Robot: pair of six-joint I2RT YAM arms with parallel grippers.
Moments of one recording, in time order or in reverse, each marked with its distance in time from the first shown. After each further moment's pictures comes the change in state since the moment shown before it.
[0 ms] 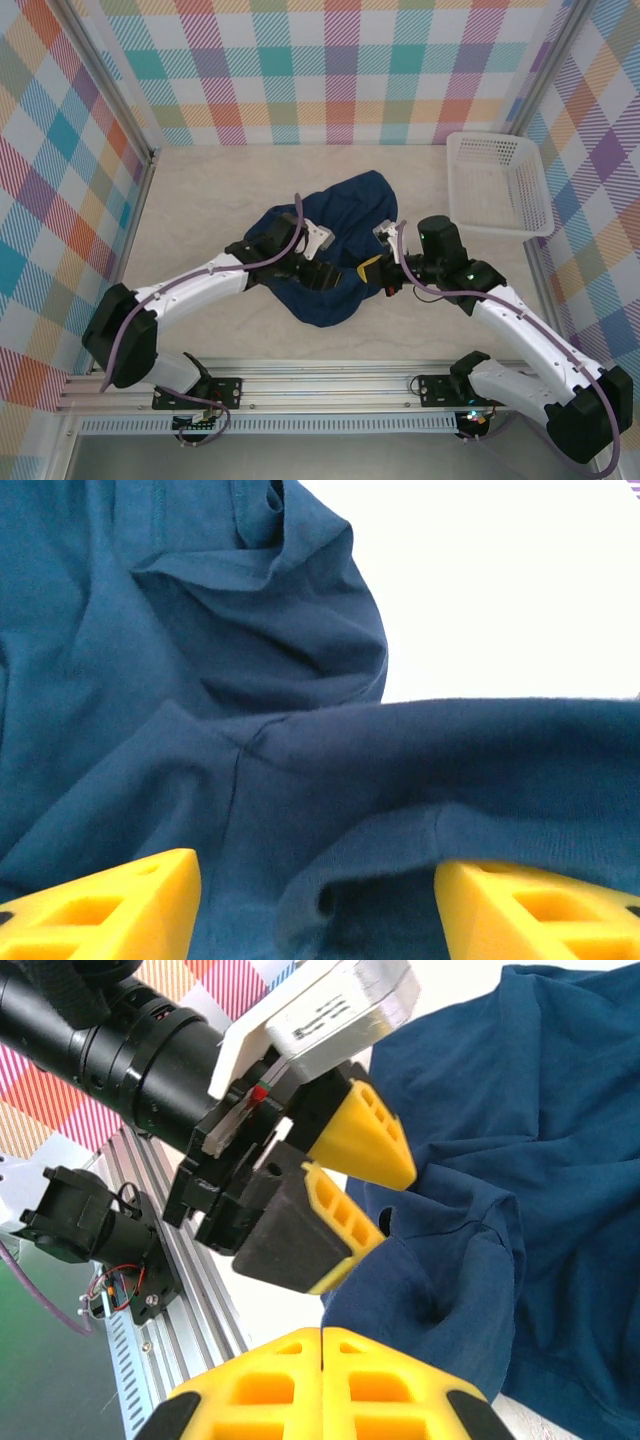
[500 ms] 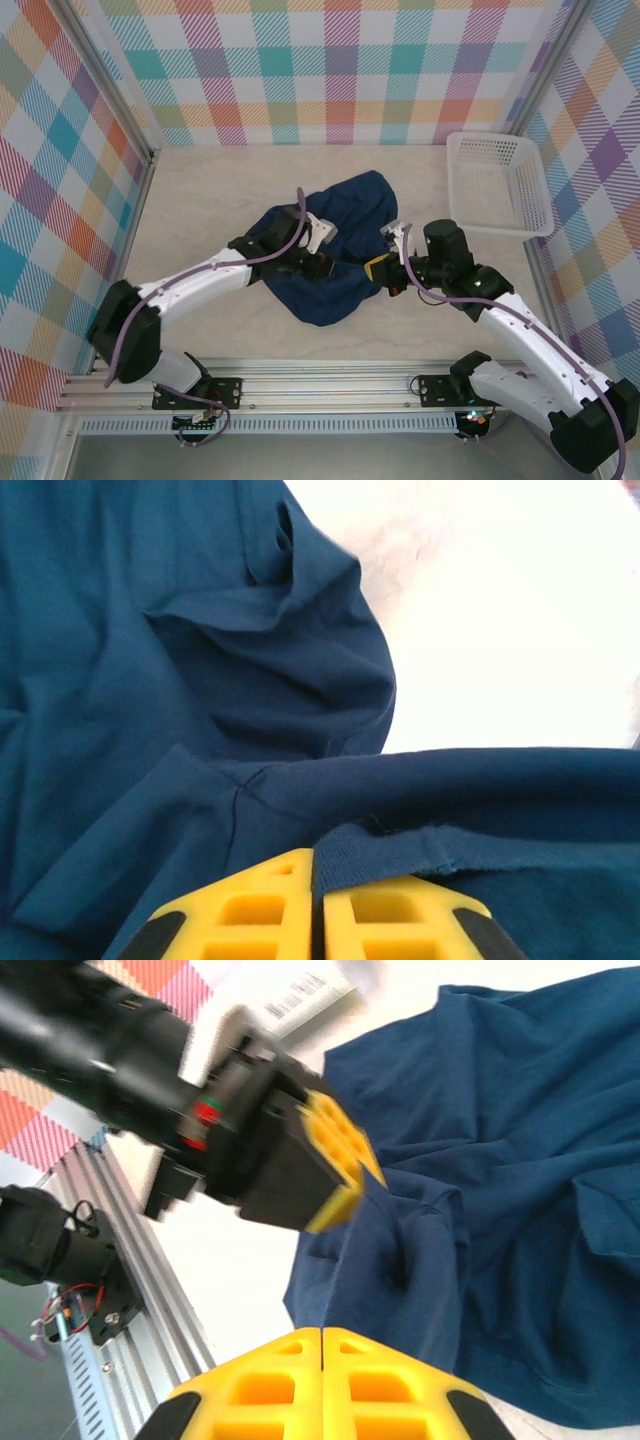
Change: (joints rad) left arm 0.001 -0.020 0.034 -0.006 -0.044 -0.019; right arm 0.000 -0.062 -0.011 -0.027 0.122 0.010
